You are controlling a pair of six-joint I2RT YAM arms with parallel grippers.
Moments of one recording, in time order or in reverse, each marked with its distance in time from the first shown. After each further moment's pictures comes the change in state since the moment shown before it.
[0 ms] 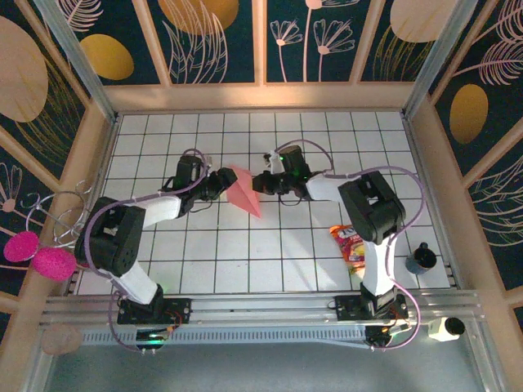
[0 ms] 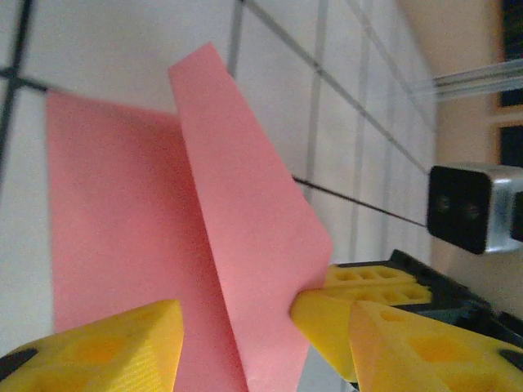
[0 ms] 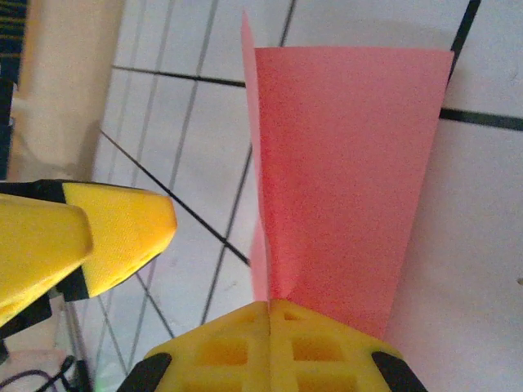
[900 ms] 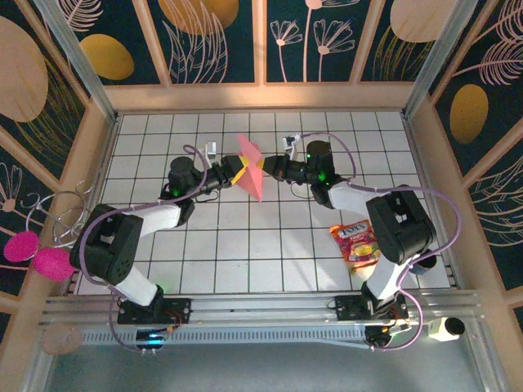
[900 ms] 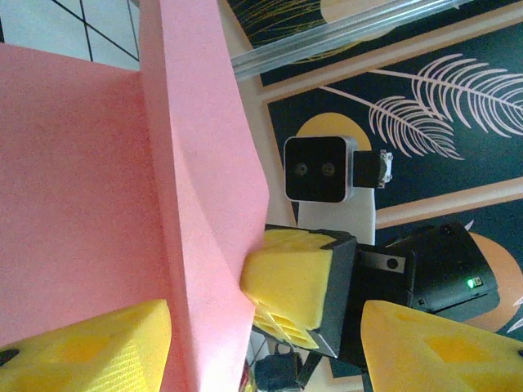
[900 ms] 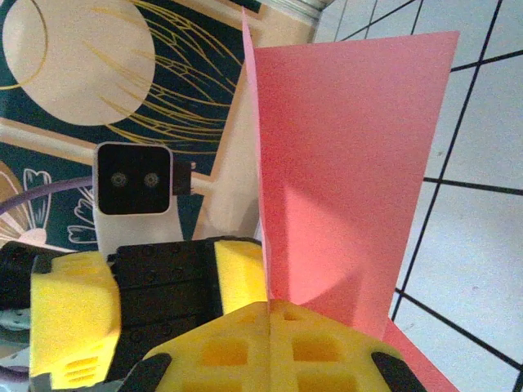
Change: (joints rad) left arm -0.039 -0.049 -0.082 0.527 0.212 -0.238; right arm -0.072 -0.230 -0.195 0.408 -0.112 0.365
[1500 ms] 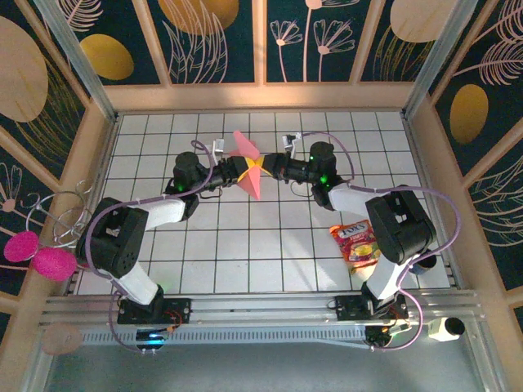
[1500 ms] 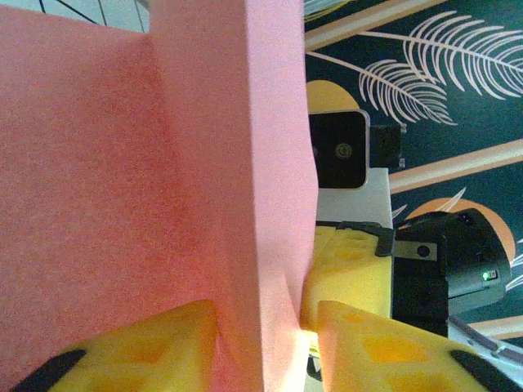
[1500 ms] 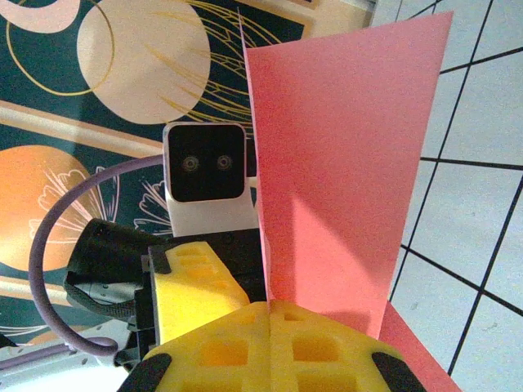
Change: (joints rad) left arm -0.015 0.061 0.068 0.004 0.087 0.027; right arm 0.000 0.000 -0.023 0.167 -0.071 0.175
